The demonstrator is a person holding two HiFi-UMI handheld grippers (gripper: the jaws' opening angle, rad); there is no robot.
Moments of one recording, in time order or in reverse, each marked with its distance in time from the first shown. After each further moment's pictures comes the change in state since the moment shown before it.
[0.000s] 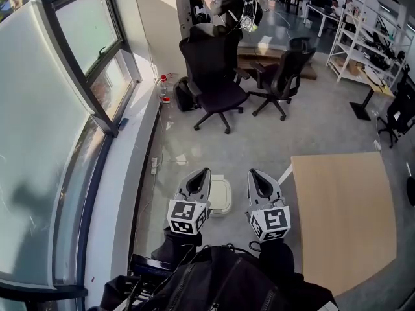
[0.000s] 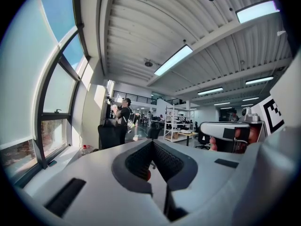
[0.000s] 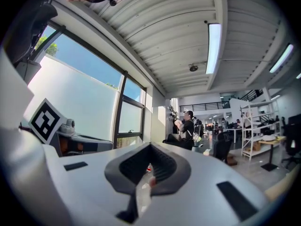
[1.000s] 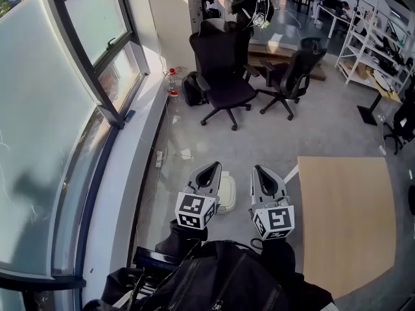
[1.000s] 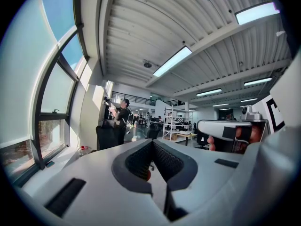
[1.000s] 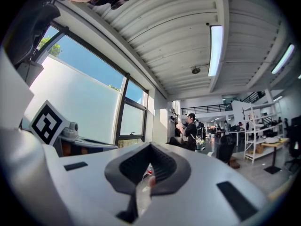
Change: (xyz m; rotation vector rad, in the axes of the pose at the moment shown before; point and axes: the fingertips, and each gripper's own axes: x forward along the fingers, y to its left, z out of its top) left arm 0.011 -0.002 0.006 0.000 -0.016 -0.020; right arm 0.010 0.008 0.012 -0.017 -0.034 0.016
